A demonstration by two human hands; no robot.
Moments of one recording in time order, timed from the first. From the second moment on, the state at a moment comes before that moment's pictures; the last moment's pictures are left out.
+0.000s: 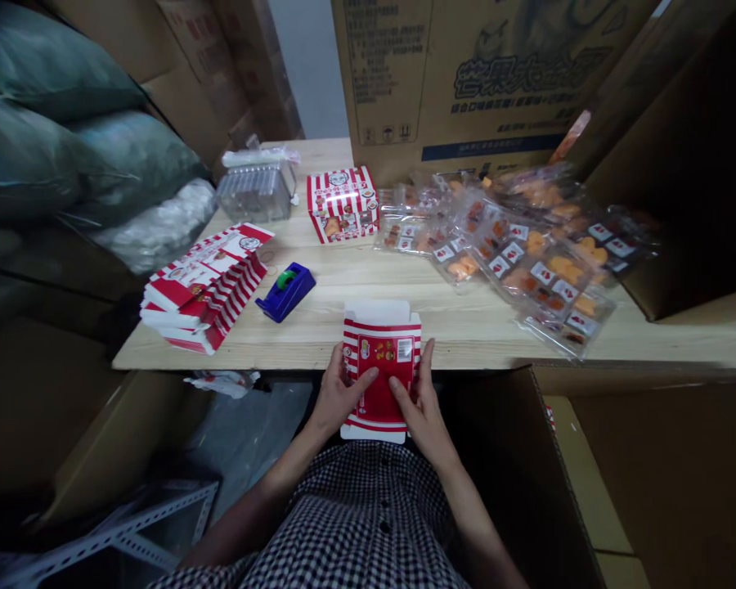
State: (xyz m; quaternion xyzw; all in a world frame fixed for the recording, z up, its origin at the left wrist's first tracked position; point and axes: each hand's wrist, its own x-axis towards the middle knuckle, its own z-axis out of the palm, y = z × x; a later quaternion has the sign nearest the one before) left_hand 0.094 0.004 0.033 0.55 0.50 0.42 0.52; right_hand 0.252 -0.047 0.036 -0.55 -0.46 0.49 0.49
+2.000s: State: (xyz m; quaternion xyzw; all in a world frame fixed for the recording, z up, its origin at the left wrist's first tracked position) left_hand 0.071 -0.011 0.035 0.39 0.34 0.36 0.77; right_hand 0.279 -0.050 -0.002 -0.44 -0.24 0.68 0.53
